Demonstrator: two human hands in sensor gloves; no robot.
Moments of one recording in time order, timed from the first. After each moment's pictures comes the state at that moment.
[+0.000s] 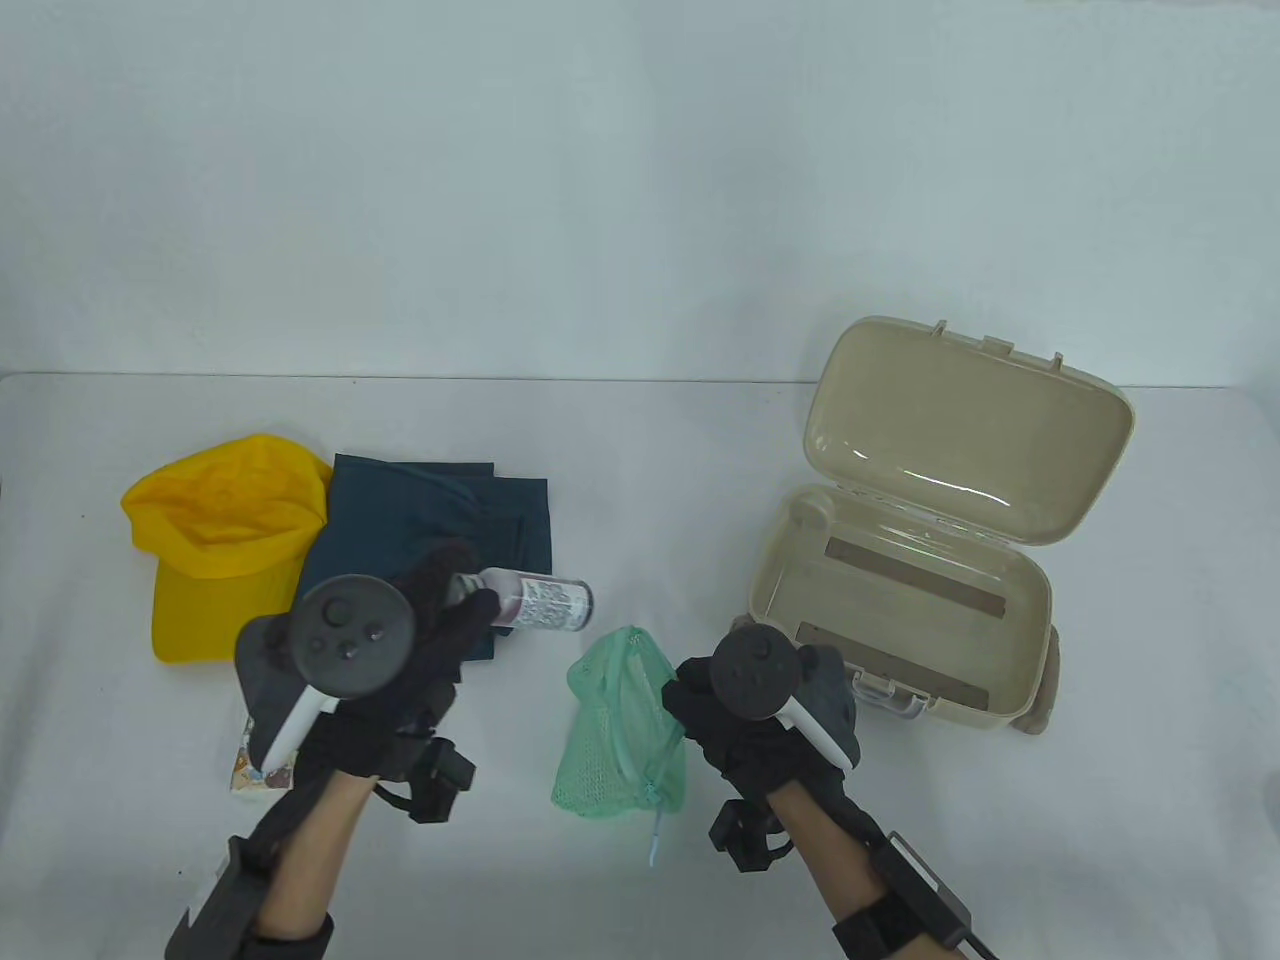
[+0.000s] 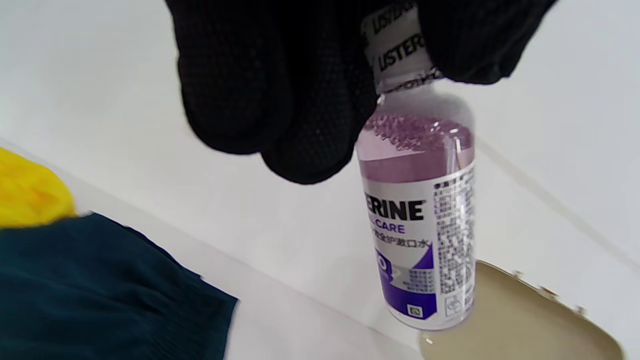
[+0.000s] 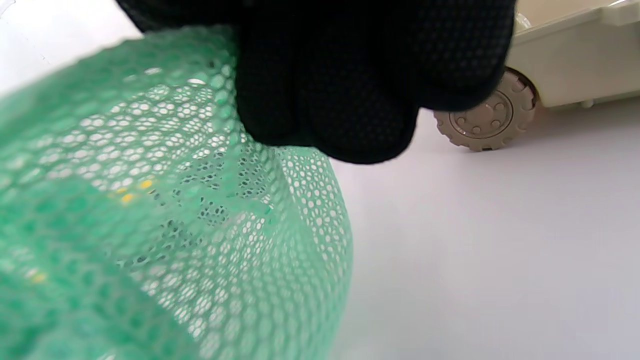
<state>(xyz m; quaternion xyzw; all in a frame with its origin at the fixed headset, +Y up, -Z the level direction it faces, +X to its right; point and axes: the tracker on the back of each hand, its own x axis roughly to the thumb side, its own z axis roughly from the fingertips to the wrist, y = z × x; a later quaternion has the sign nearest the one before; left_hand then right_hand) -0.182 -0.566 -0.278 0.08 -0.07 0.28 0.95 0.095 -0.683 -0.323 0.10 0.08 0.96 0.24</state>
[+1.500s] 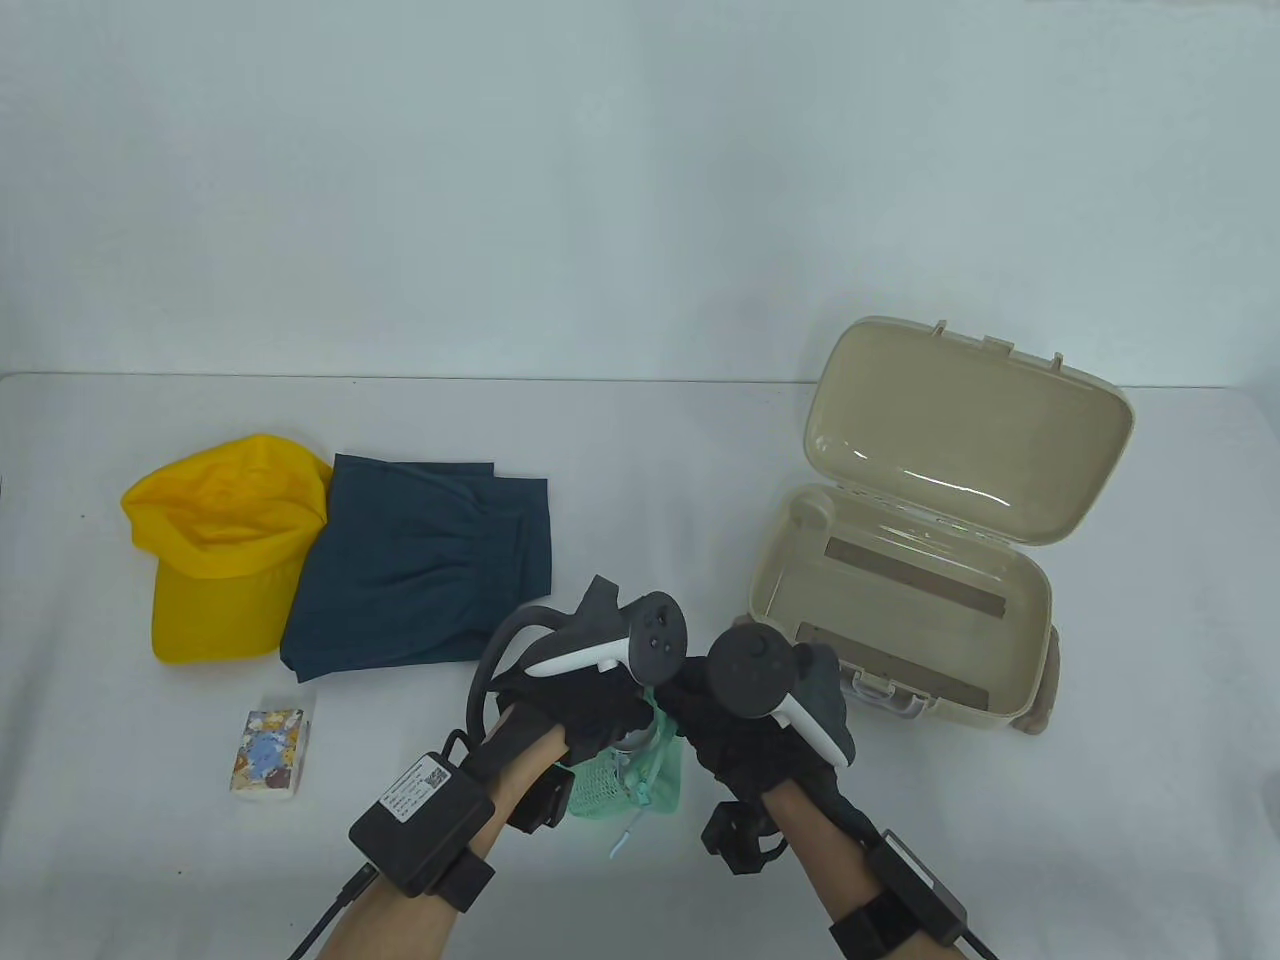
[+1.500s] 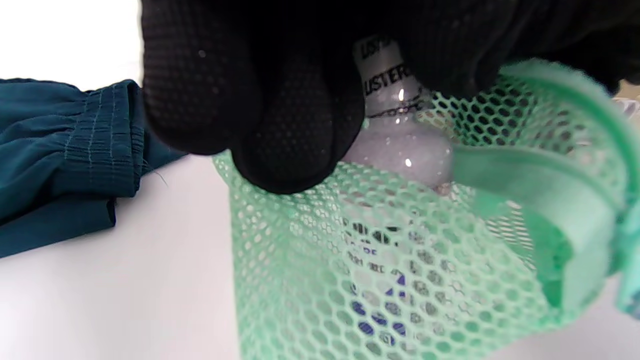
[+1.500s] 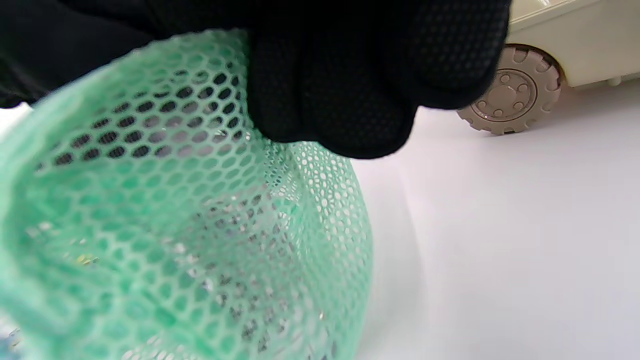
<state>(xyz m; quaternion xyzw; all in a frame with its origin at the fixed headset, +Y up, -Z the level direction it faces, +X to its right) -0.052 -0.658 -0.346 -0.25 -0.20 -0.01 0.95 0.090 -0.682 -0.323 0.11 0.09 0.96 0.25</state>
